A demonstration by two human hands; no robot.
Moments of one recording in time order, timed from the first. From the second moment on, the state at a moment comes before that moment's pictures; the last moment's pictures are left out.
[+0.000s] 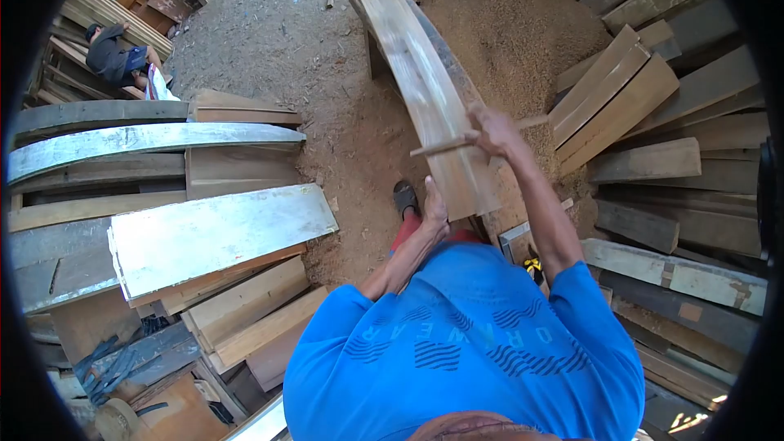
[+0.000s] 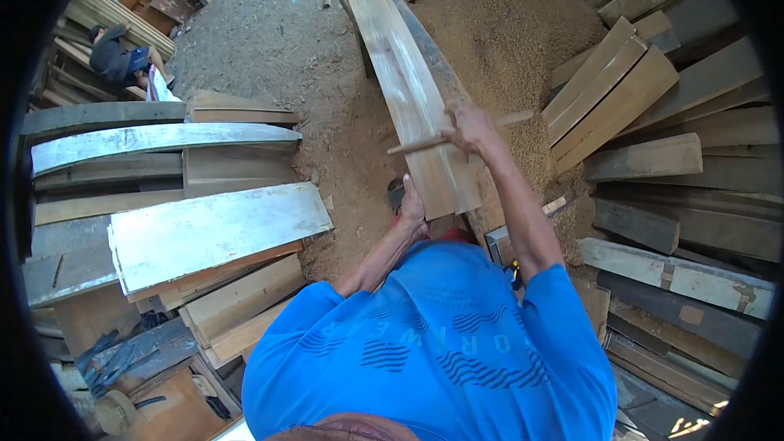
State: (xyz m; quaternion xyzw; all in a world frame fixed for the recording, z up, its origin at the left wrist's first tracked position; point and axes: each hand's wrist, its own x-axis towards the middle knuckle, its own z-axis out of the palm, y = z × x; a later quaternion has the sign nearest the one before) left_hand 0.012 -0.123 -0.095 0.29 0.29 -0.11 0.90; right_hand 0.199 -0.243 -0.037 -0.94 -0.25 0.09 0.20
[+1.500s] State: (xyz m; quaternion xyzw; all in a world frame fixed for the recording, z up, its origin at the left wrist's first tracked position) left_hand 0.026 -0.163 -0.239 0.95 -0.01 -0.09 0.30; right_hand 0.212 -0.312 -0.148 -0.94 -0.07 0.12 0.30
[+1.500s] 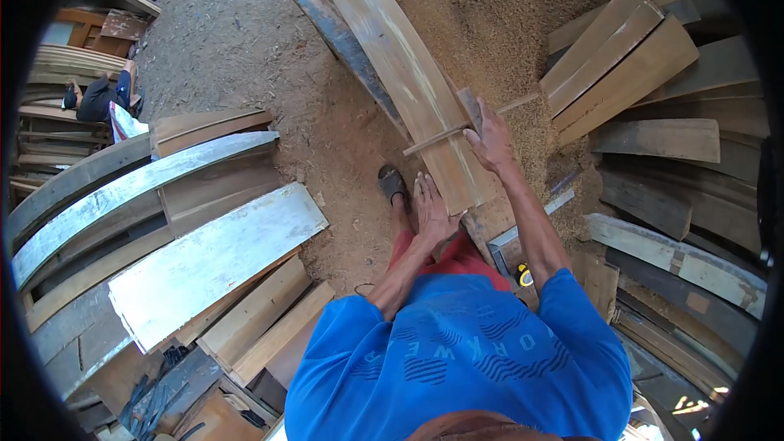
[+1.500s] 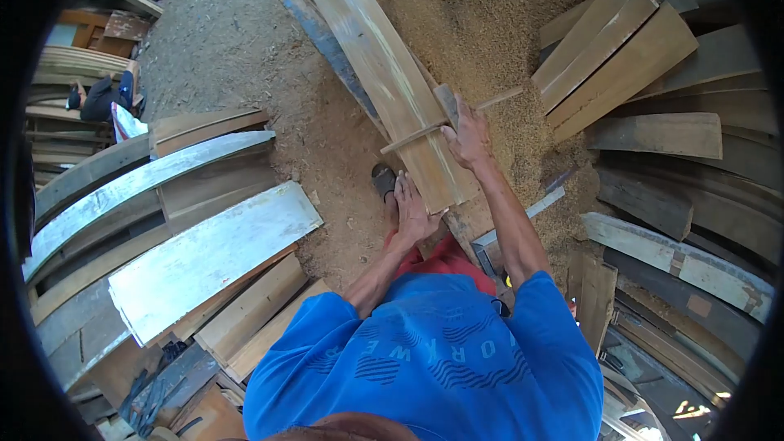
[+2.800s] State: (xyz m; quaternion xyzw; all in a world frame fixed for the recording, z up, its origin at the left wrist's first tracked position) left_hand 0.025 -0.206 -0.249 0.94 0.05 -0.08 0.33; right_hand 0.161 -0.323 -0.146 -0.99 -0.08 0.10 0.11
